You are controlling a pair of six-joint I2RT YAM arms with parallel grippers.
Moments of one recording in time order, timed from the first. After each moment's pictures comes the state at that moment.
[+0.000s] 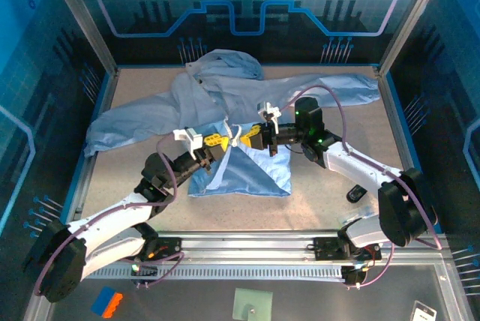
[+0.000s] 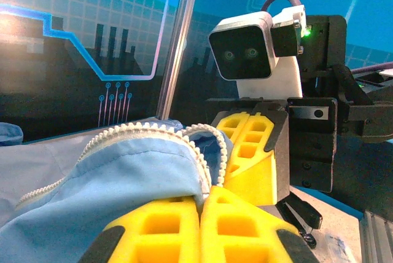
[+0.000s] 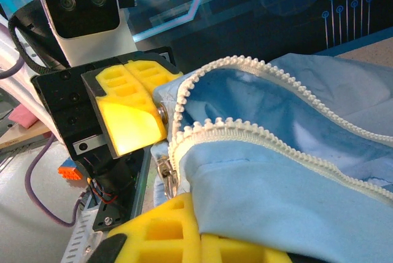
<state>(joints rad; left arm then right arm) -0.56 0.97 0.32 0.83 0.32 -0.30 0.50 1.41 0.87 0.27 -1.03 0.09</state>
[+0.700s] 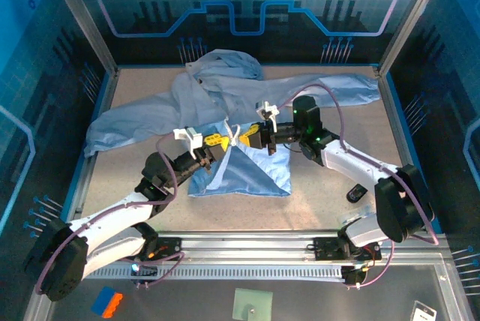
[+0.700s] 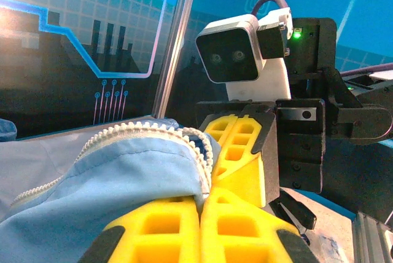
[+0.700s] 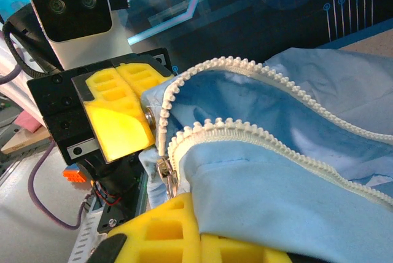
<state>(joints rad) -0.56 0.98 0.32 0.84 0.33 -0.33 0.50 1.45 0.89 0.28 -1.04 0.12</state>
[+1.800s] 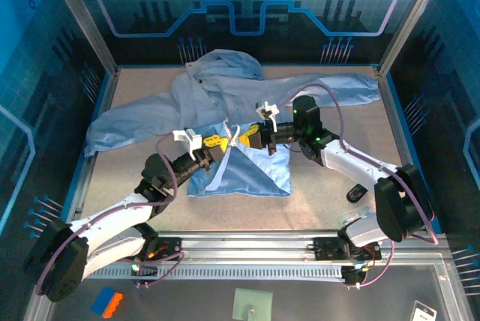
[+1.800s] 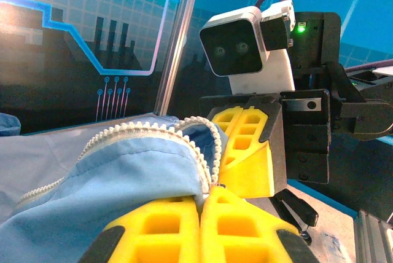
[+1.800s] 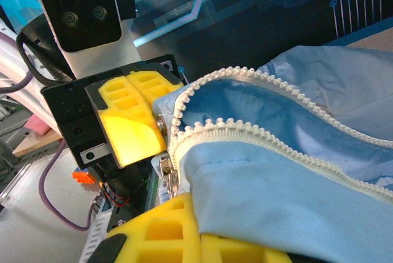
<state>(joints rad) -0.55 0.98 0.30 0.85 0.33 -0.33 0.50 1.45 0.89 0.28 -1.05 0.16</state>
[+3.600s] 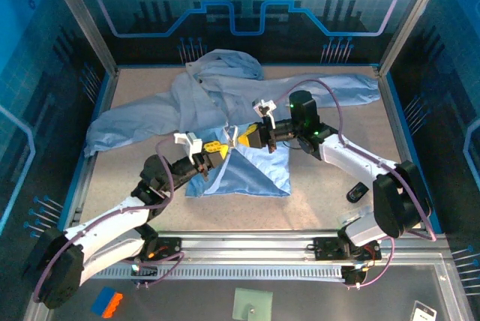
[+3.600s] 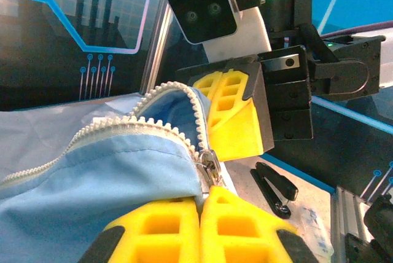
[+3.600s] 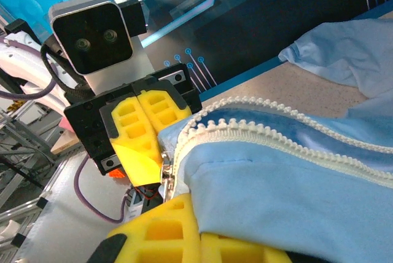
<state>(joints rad) -0.54 0.91 0.29 0.74 0.42 -0.34 0.49 1.48 0.97 0.15 -1.13 0.18</state>
